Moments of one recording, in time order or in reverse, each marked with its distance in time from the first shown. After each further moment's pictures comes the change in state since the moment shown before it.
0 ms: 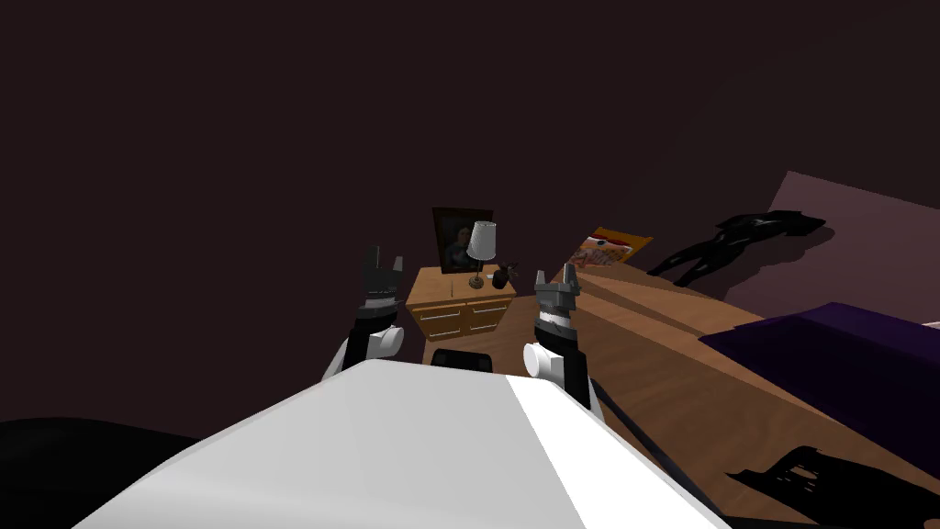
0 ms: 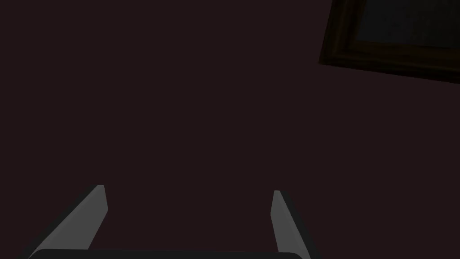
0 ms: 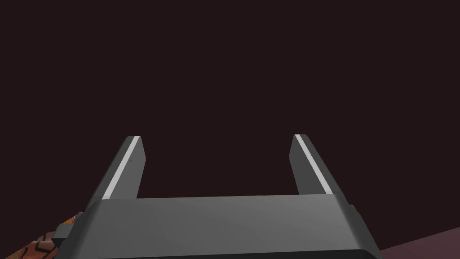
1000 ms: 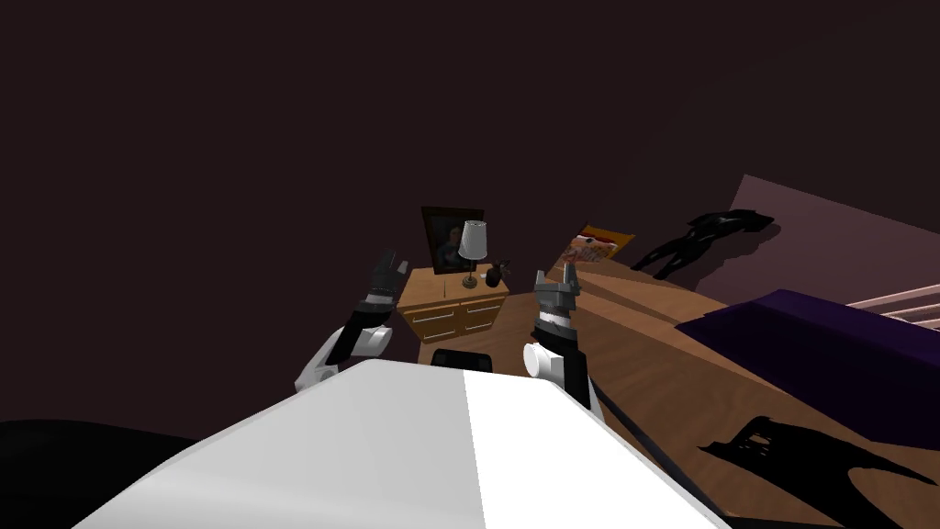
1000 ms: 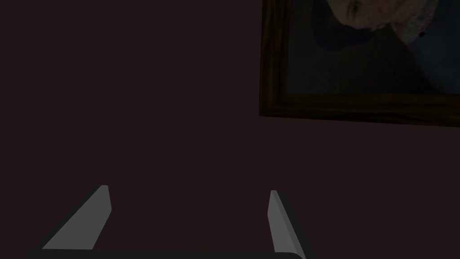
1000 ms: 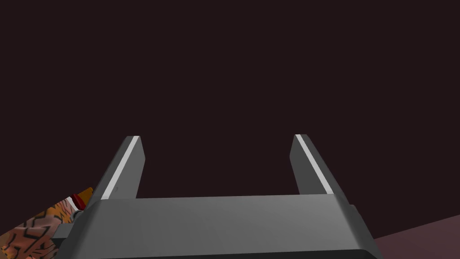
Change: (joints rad) left arm -0.030 0.256 0.030 0.049 0.078 0.132 -0.040; right arm 0.000 0.000 0.000 0.000 0.000 0.000 0.000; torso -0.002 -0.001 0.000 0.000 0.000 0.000
